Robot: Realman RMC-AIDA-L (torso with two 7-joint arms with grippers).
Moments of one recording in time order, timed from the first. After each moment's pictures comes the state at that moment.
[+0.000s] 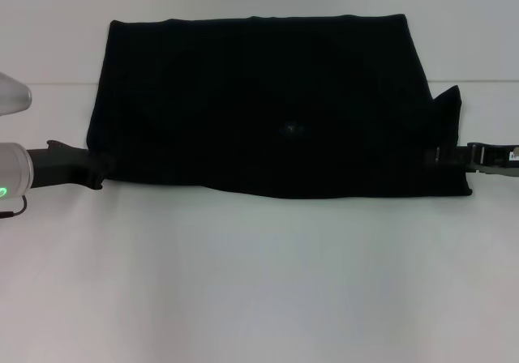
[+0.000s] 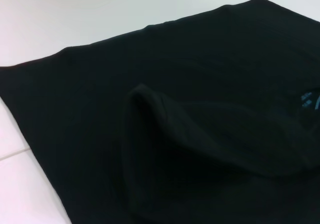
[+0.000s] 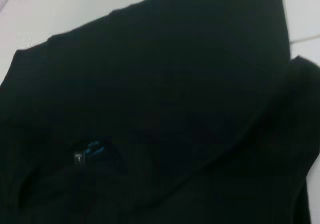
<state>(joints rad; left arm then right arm) -0.62 -2.04 0.70 0.65 2.27 0.94 -1.66 0.72 1.94 -0.67 -0.49 -2.30 -1.02 2.26</state>
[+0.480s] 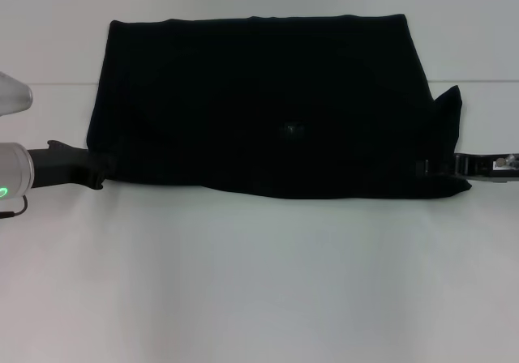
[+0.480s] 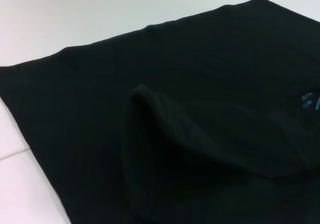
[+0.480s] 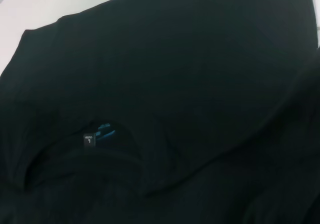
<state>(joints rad) -0.62 -2.04 0.70 0.65 2.27 0.94 -1.66 0.72 1.98 -0.71 -0.50 -2.30 -1.00 2.22</state>
